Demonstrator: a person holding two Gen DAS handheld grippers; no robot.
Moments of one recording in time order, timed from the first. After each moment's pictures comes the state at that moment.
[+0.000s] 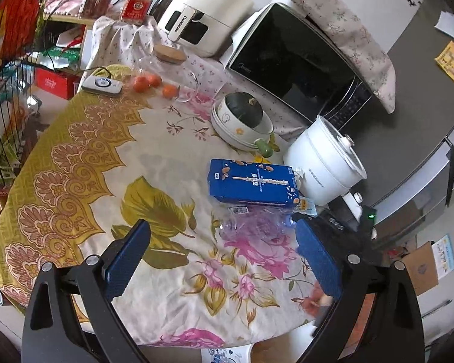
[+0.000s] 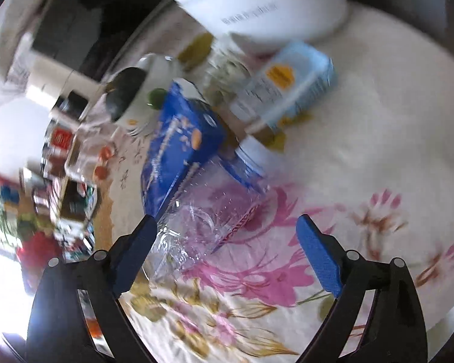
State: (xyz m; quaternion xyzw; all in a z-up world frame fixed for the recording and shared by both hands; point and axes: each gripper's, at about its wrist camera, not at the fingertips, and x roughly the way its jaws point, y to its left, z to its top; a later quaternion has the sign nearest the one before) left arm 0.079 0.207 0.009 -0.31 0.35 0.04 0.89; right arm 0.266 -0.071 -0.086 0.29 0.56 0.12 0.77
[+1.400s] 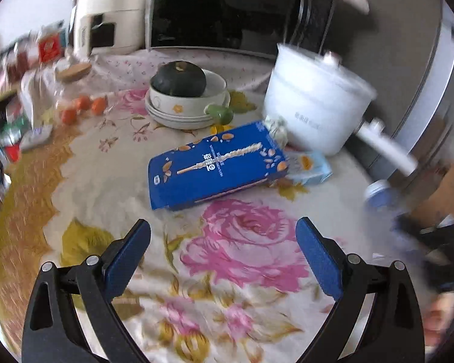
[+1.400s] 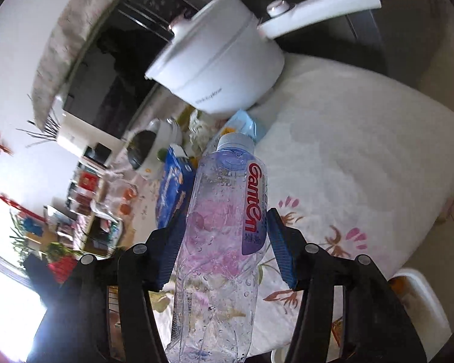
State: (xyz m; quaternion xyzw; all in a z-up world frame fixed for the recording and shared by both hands) left arm 0.203 0.092 -0.030 -0.07 0.40 0.02 0.91; right arm 0.207 -0.192 -0.033 0.34 0.44 0.13 0.82
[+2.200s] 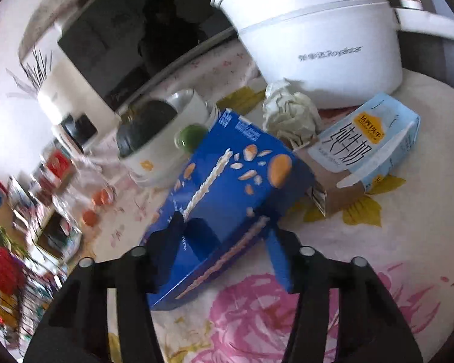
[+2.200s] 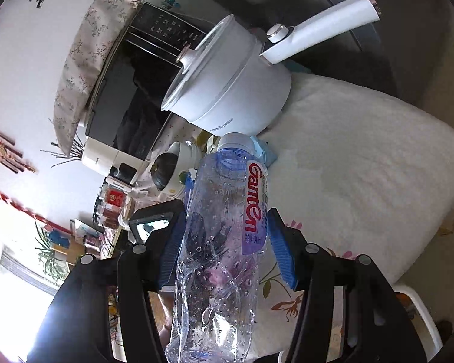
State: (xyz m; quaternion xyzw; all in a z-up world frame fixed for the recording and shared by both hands) left arm 0.303 0.018 -0.110 0.24 0.35 0.13 0.90; right arm 0.210 -0.229 -0.016 0.38 0.42 0.16 0.81
